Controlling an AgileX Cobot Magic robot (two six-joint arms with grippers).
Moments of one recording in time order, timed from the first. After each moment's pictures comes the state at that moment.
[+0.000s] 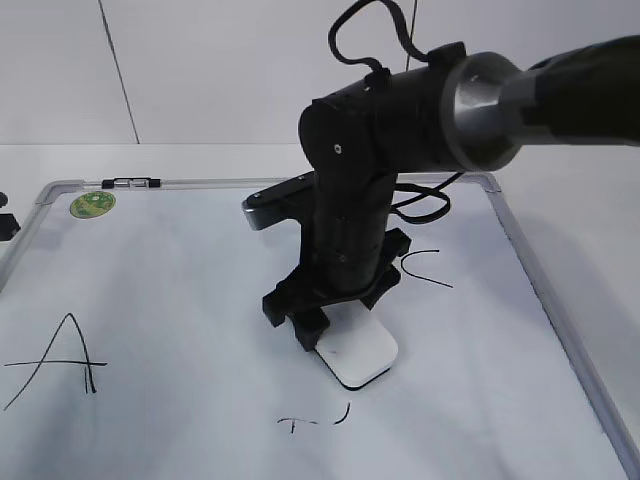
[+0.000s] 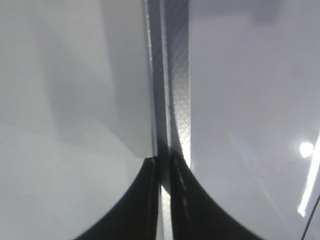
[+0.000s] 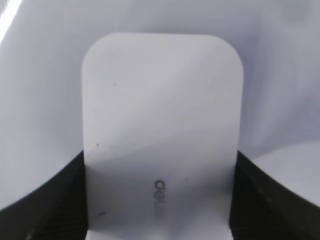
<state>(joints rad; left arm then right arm) 0.12 2.04 -1.40 -0.14 1.10 0.21 0.66 2.10 -1.54 -0.03 1.00 0.09</state>
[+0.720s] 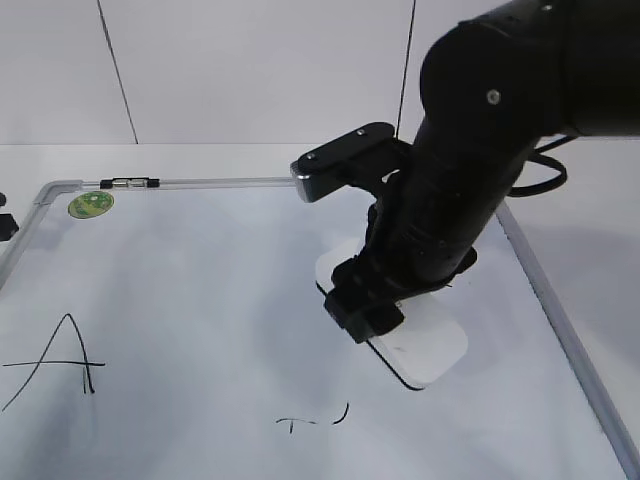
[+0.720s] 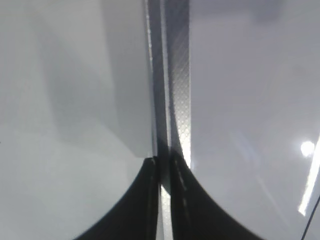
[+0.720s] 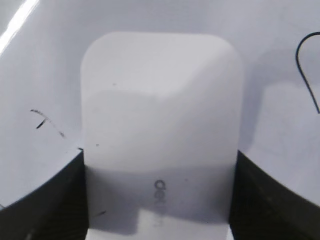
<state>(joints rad) 0.12 2.04 -1.40 -0.14 1.10 0.21 0.67 1.73 -1.26 -0.04 0.93 0.01</state>
